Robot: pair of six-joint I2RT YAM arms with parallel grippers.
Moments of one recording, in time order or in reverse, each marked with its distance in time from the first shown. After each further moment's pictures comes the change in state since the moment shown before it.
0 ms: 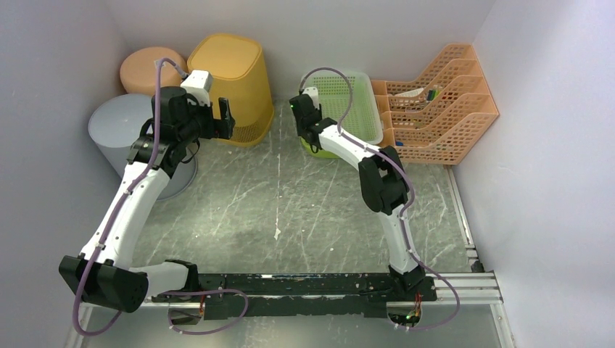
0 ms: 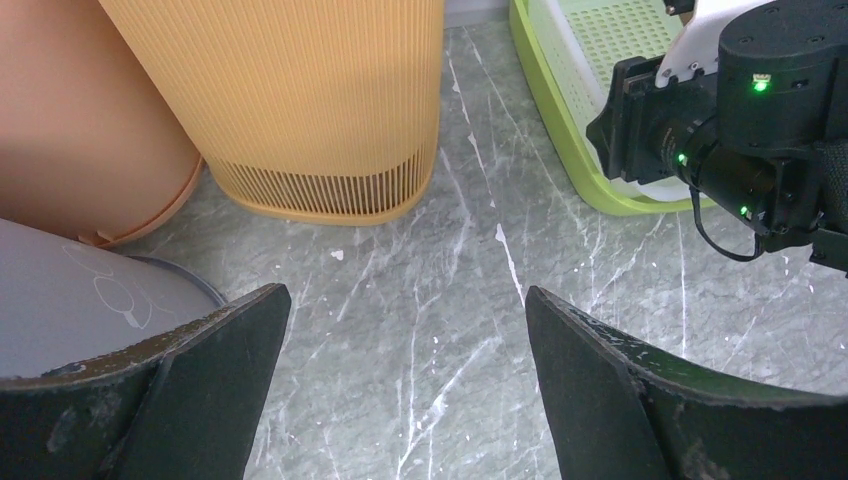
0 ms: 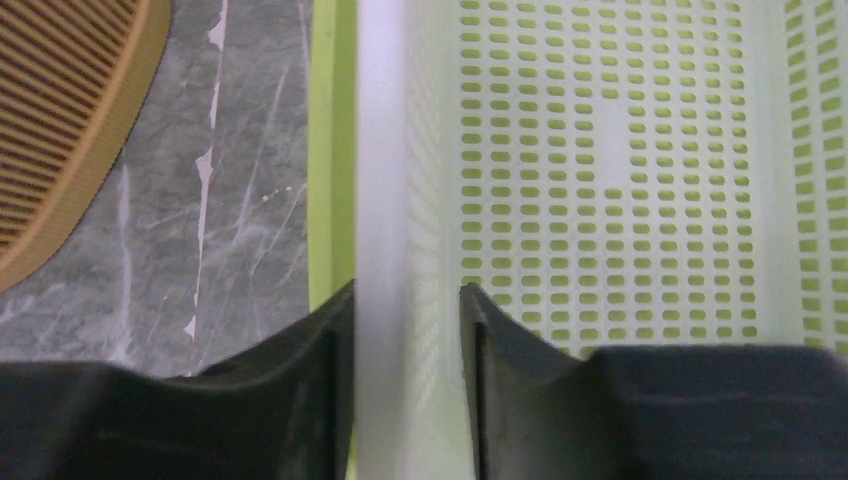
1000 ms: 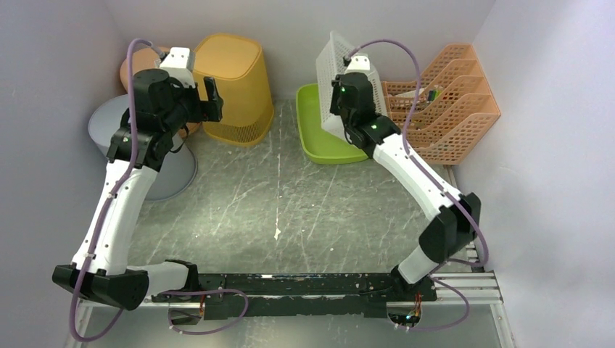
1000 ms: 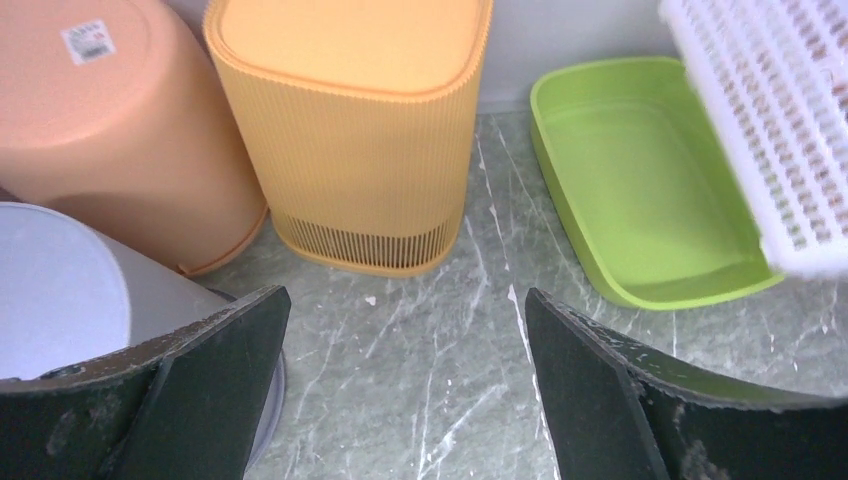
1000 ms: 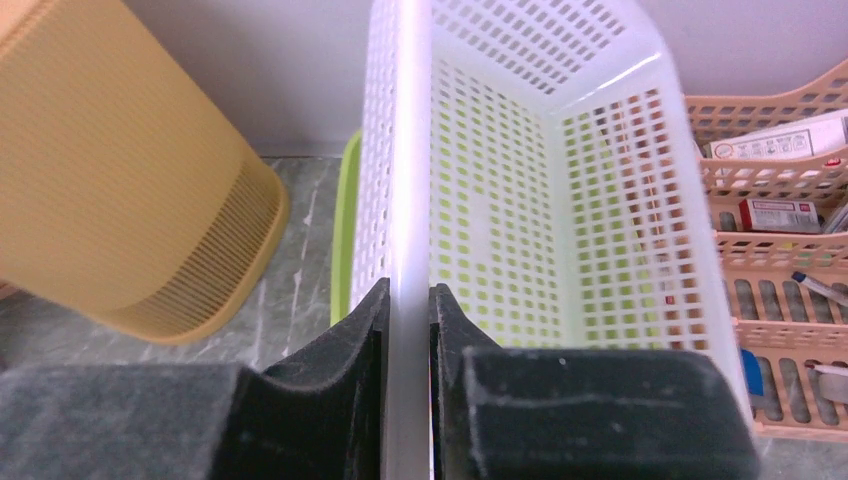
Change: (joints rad) left arm 0.000 0.010 0.211 -0.105 -0.084 -0.016; right arm -0.034 -0.625 -0.261 0.061 -0.056 -0.039
